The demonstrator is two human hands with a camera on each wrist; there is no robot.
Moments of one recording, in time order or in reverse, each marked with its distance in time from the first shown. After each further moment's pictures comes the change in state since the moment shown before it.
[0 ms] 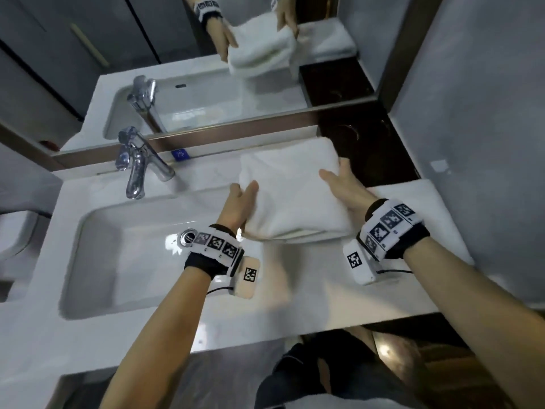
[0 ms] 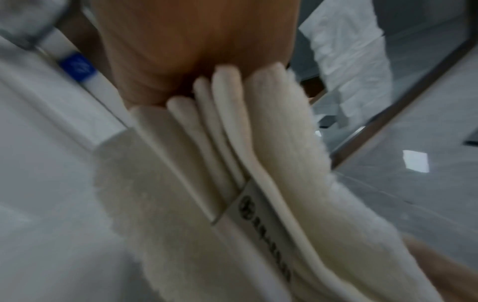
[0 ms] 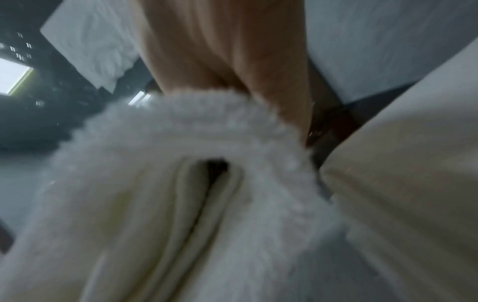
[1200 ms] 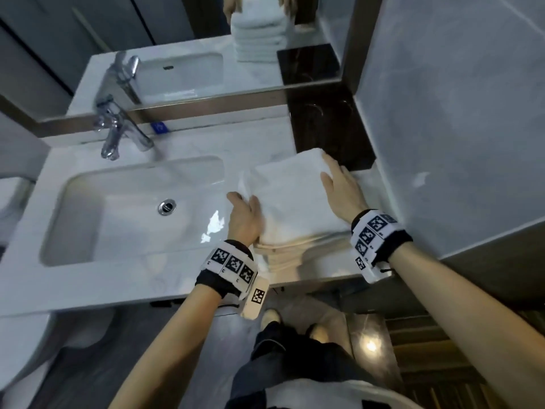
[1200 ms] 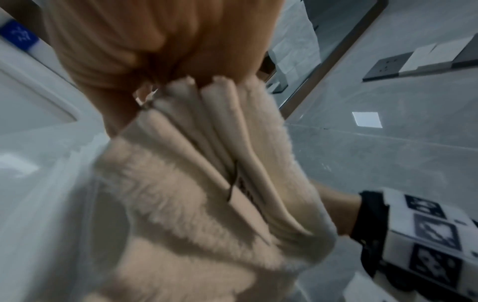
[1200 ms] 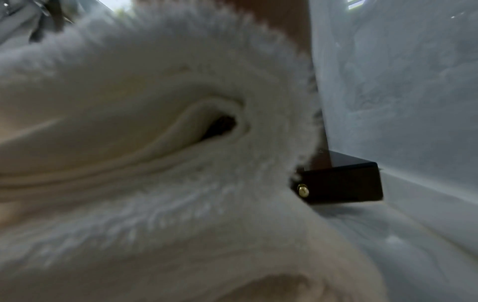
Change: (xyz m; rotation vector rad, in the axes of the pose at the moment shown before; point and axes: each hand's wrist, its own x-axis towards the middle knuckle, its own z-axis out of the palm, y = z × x) left_hand -0.140 -0.020 0.112 0.216 0.151 0.030; right_hand -0.079 0.081 -0.072 -0.499 0.097 -0.277
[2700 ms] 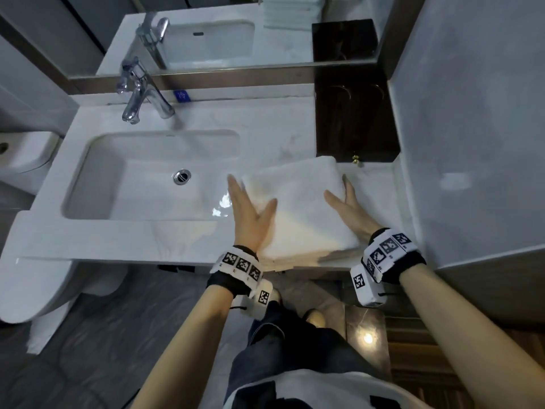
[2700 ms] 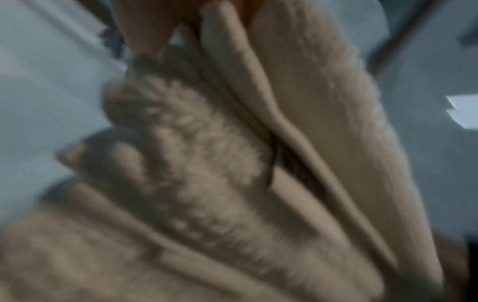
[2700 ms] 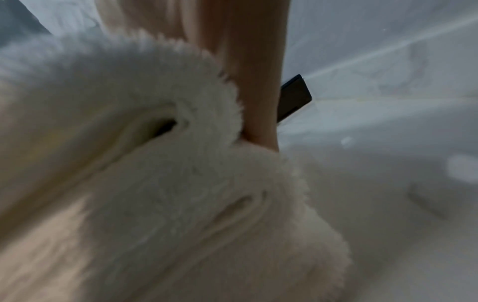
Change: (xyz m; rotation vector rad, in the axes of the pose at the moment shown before) left_hand -0.023 -0.047 0.021 -0.219 0.105 0.123; right_hand -0.025 0.044 0.024 0.688 -0.429 0.307
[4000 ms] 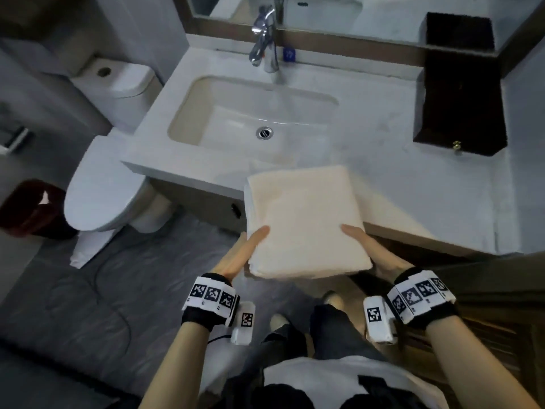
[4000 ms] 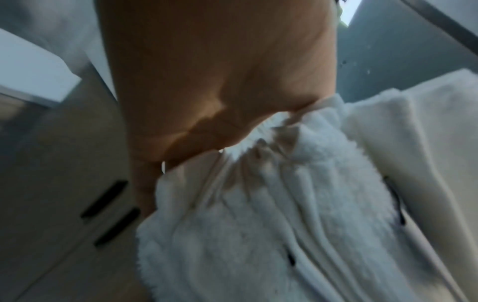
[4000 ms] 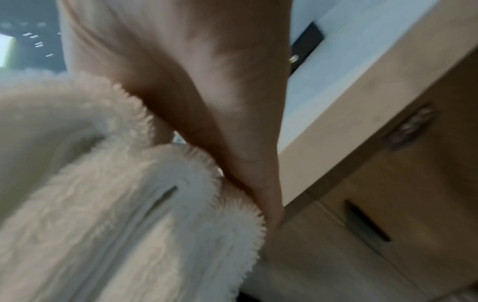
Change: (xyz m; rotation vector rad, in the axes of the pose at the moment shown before) left_hand -0.173 -0.105 -0.223 -0.330 -0.195 -0.580; right_hand -0.121 0.059 0.184 0.006 -0.322 0.290
